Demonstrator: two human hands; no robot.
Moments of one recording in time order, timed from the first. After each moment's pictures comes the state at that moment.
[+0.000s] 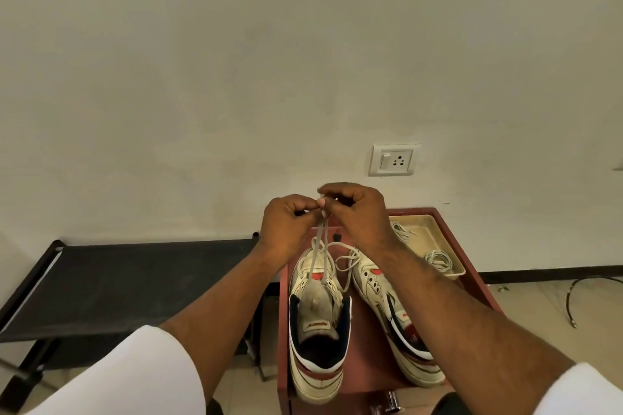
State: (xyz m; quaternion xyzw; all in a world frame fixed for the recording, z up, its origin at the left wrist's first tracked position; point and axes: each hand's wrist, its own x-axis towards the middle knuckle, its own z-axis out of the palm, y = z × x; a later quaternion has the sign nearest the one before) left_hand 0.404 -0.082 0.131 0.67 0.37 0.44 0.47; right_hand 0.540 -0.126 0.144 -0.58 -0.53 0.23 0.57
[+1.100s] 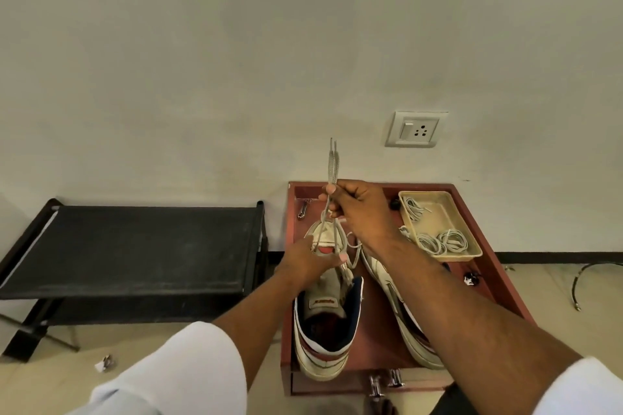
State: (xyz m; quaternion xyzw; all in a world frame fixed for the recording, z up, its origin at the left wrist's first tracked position) left_hand 0.405 -0.088 -0.003 0.63 0.53 0.12 0.55; right_hand 0.528 -0.113 0.094 -0.60 -0.44 0.37 0.56
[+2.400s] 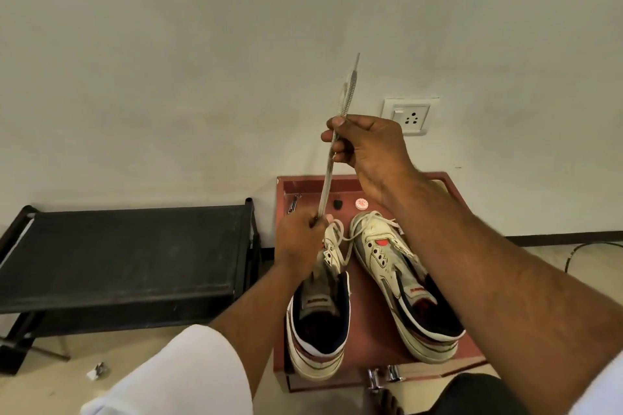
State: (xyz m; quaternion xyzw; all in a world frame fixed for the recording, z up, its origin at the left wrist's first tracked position) left_hand 0.436 -0.078 0.021 0.69 0.50 0.34 0.40; right_hand 0.550 -0.086 0.164 -0.53 -0.35 0.40 0.66
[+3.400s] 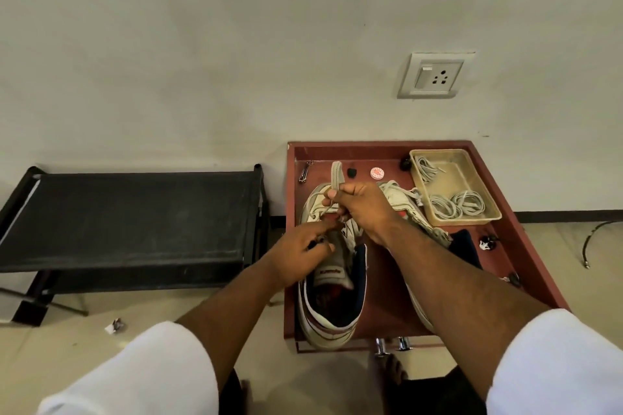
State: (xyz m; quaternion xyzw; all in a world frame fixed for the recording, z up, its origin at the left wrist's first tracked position) left_hand 0.376 -0.098 -0.012 0.79 0.32 0.14 0.50; right_hand 0.549 -0.097 0.002 -0.65 -0.40 0.47 0.44
